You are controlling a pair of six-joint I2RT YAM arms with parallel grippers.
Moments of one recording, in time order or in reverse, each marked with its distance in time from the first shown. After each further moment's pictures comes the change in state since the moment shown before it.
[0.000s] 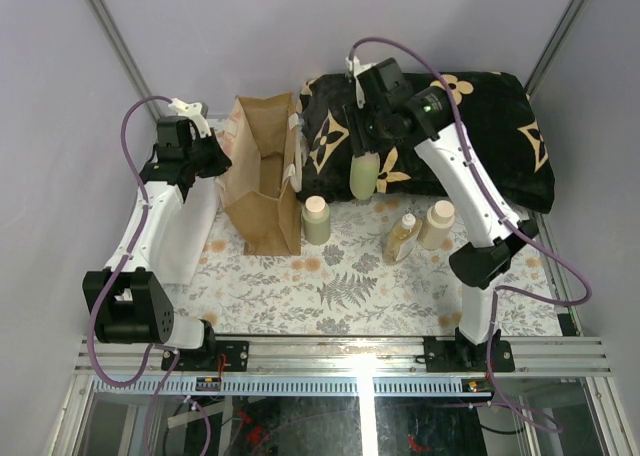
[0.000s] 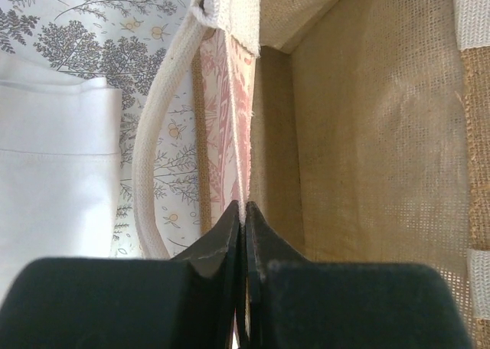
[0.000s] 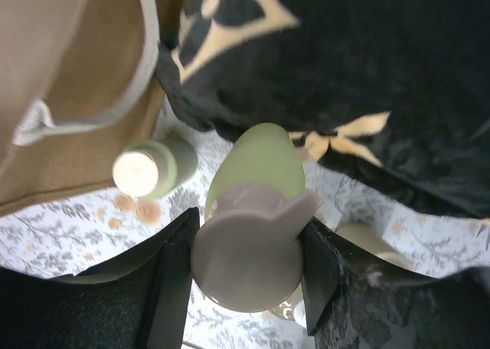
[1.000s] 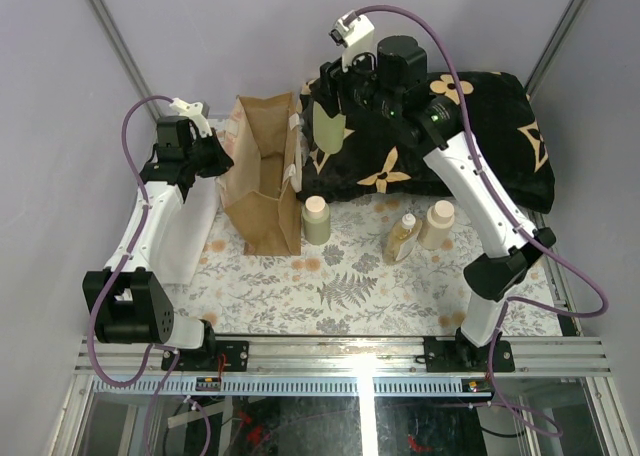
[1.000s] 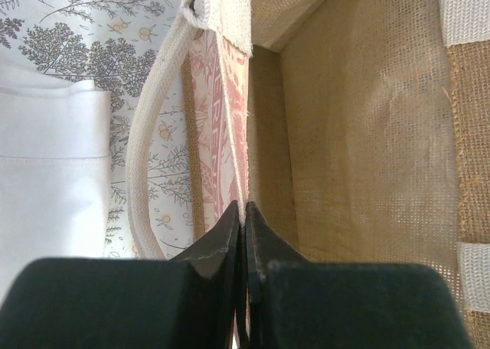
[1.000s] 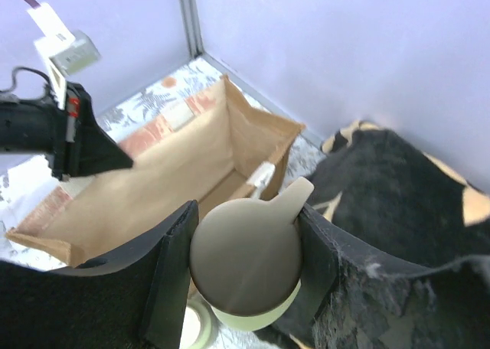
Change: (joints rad) left arm 0.000 0.000 -0.001 0.005 0.032 -0.001; right arm 0.001 -0.110 -0.122 0.701 -0.292 -0.251
